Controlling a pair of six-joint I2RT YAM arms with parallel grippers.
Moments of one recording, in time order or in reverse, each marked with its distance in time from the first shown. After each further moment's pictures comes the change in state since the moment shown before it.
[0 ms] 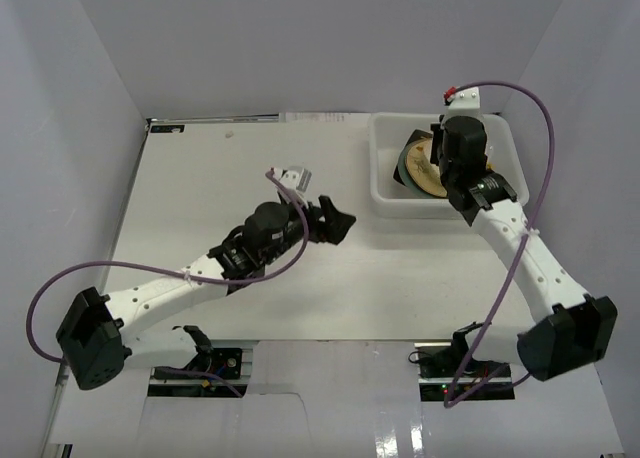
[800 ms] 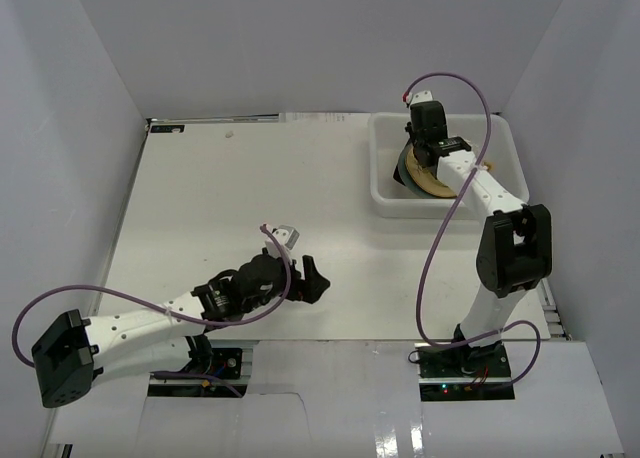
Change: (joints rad) left arm -0.187 -0.307 -0.455 -0.205 -0.072 -0.132; right arm -0.102 0.561 0.303 -0.101 0.016 -0.254
